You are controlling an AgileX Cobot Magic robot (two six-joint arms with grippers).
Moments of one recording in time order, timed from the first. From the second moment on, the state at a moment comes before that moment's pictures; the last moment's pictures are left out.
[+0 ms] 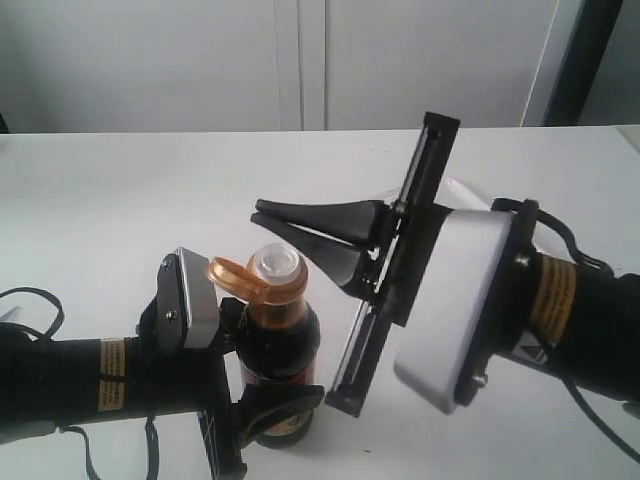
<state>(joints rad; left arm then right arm) -0.59 1.74 -0.44 0.84 -1.05 -0.21 0.61 1.33 -0.47 -0.69 -1.08 -0.24</state>
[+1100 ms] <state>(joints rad) -0.59 1.74 -0.44 0.84 -1.05 -0.21 0.39 1.33 -0.85 -0.18 0.32 -0.09</state>
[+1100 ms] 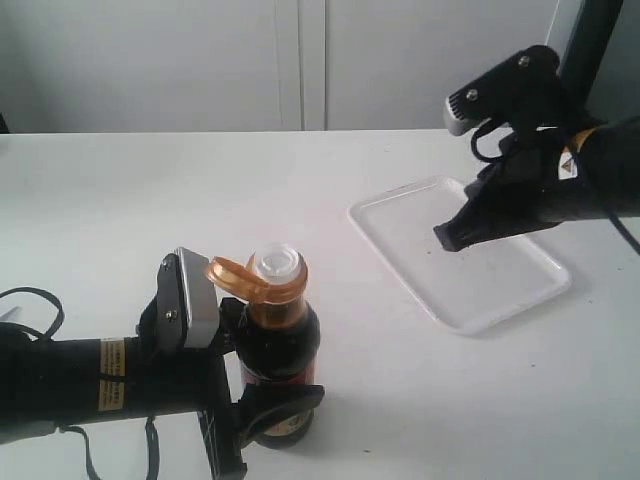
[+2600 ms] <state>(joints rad) -0.61 1.67 -0.67 0.59 -0.94 -0.26 -0.08 1.45 -0.85 0.05 0.24 -0.22</state>
